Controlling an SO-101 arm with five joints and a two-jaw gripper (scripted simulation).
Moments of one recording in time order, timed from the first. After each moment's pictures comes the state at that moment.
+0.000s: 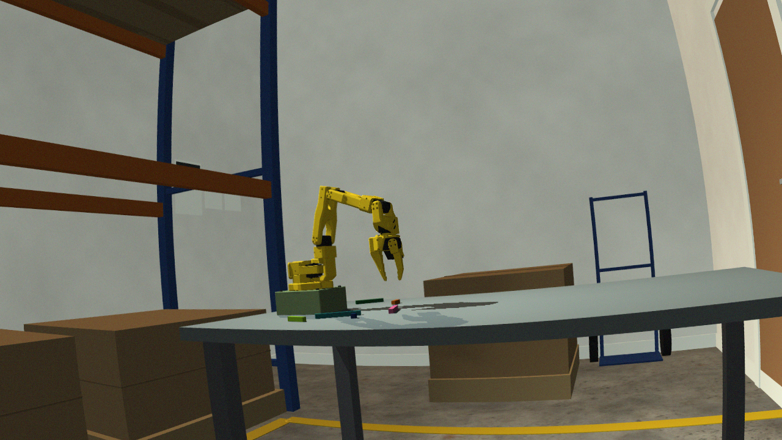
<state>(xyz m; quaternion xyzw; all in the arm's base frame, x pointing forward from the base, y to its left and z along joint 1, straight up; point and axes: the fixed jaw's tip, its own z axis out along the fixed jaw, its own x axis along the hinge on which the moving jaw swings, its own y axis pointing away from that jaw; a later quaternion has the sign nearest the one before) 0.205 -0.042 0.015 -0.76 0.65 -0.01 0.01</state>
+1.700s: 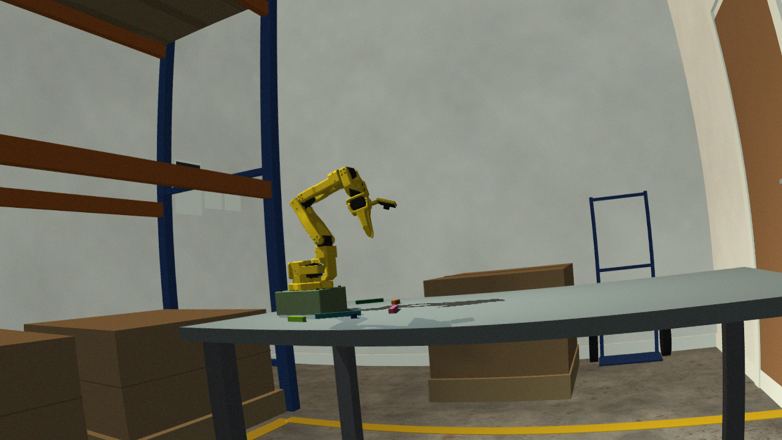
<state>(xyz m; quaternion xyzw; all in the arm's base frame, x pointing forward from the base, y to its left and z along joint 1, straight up) 0.160 -0.005 0.116 -0.14 0.98 -0.03 0.14</state>
